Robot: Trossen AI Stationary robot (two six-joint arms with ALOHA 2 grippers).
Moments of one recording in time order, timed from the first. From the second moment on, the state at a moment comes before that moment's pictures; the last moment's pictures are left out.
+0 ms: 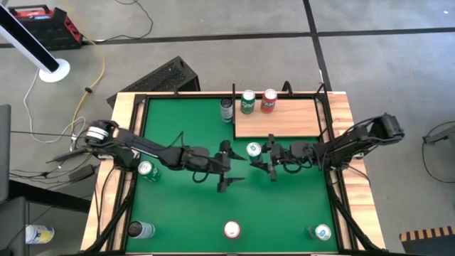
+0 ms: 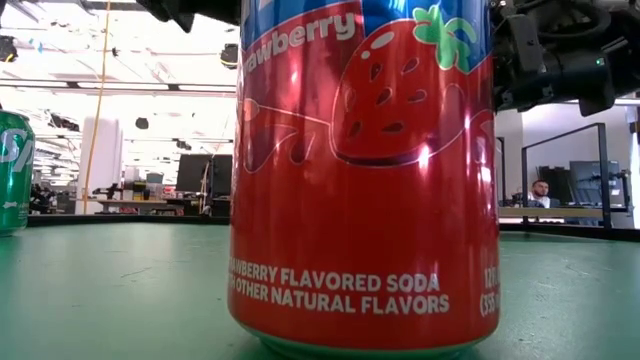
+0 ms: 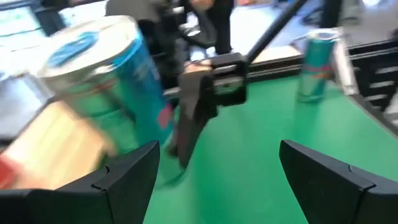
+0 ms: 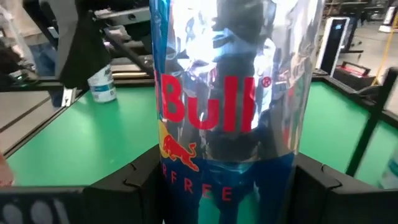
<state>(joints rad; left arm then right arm) -0.16 1.65 0.97 0.51 -0.18 0.11 0.10 1.33 0.32 0.93 0.13 0.05</state>
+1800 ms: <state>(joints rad) -0.08 1.79 1.02 0.94 -0.30 0.08 0.04 1.28 0.42 0.78 0.13 -0.03</state>
